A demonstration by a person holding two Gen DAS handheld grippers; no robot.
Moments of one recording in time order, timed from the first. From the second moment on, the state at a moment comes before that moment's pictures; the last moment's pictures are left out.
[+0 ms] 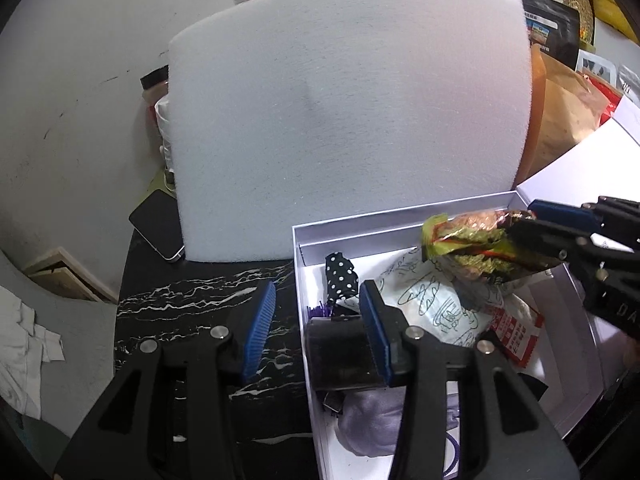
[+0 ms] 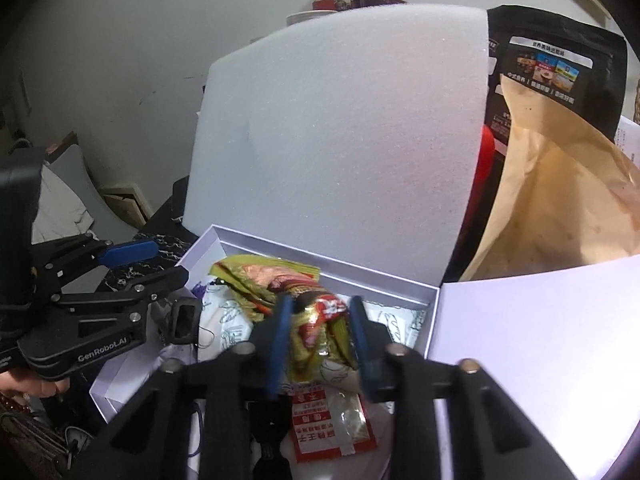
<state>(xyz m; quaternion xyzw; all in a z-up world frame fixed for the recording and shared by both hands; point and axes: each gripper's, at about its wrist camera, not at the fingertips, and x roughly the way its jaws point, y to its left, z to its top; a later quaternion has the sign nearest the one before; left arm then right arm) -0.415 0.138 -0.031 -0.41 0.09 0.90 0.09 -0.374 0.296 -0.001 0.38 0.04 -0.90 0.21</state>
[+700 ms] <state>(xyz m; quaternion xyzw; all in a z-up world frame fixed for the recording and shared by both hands) -0.401 0.151 -0.022 -0.41 0.06 0.90 0.10 -0.366 0.280 0.000 0.39 0.05 -0.89 0.23</state>
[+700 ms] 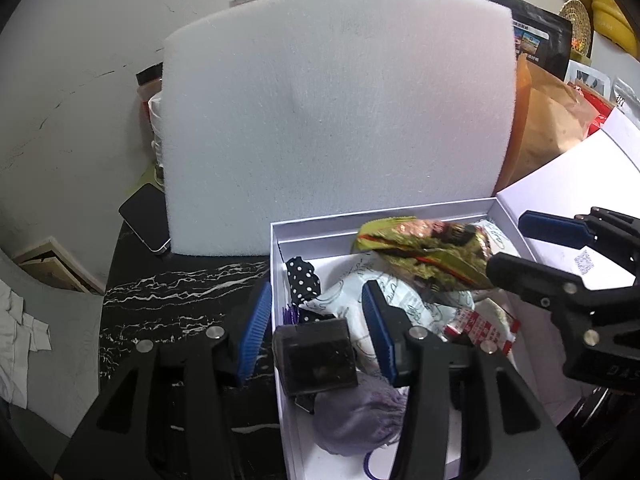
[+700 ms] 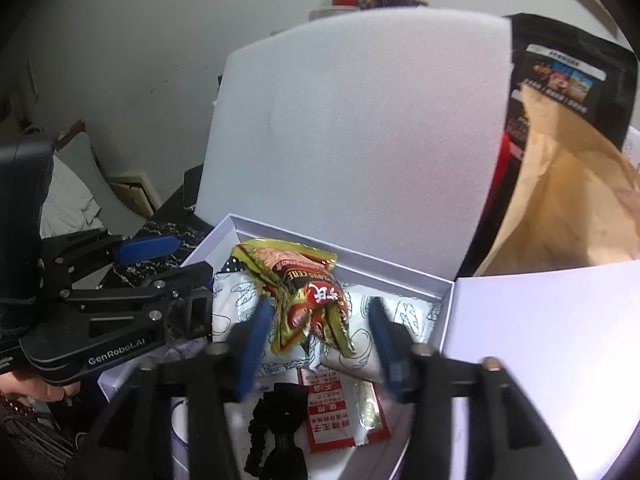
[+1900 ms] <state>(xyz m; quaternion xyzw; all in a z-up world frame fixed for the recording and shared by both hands) -0.224 0.136 0.107 -0.35 0.06 0.93 0.05 -0.214 0.311 0.118 0.31 0.06 -0.93 0.19</state>
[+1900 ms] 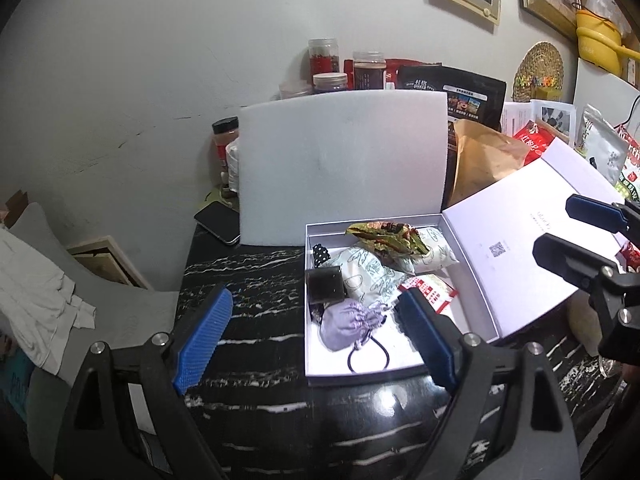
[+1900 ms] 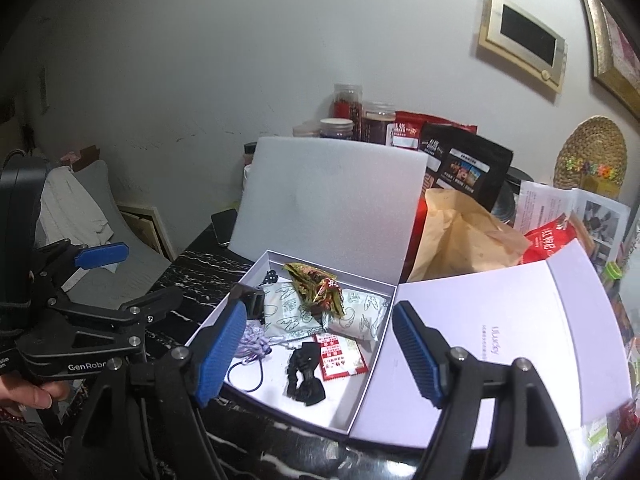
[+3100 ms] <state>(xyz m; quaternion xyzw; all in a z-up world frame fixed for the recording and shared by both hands) -0.085 0.123 0.073 -0.39 0.03 0.92 0.03 -0.096 0.311 0.080 0.33 0.07 -0.92 0.18</state>
